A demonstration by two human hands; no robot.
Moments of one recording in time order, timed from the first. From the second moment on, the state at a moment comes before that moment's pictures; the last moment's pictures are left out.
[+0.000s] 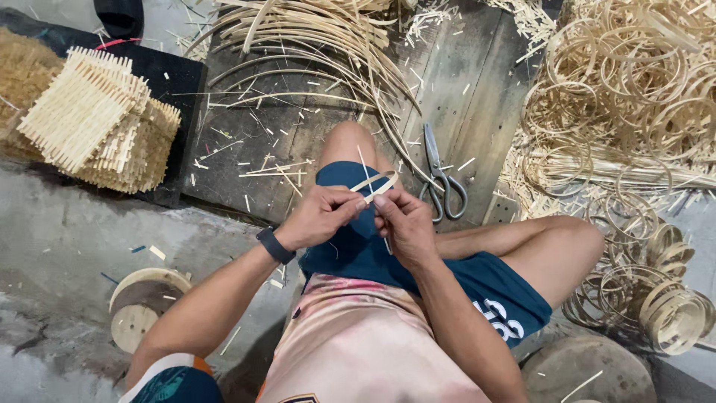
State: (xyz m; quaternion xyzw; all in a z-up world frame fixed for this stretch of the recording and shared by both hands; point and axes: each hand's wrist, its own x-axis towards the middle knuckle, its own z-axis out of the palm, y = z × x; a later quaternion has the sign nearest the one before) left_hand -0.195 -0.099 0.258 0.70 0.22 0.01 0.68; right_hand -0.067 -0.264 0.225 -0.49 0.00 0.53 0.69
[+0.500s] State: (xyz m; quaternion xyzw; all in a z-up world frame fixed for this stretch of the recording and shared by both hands) left_hand -0.177 -0.121 0.272 0.75 0.25 0.07 0.61; right_hand -0.049 -0.268 0.245 -0.62 -0.10 0.44 0.64
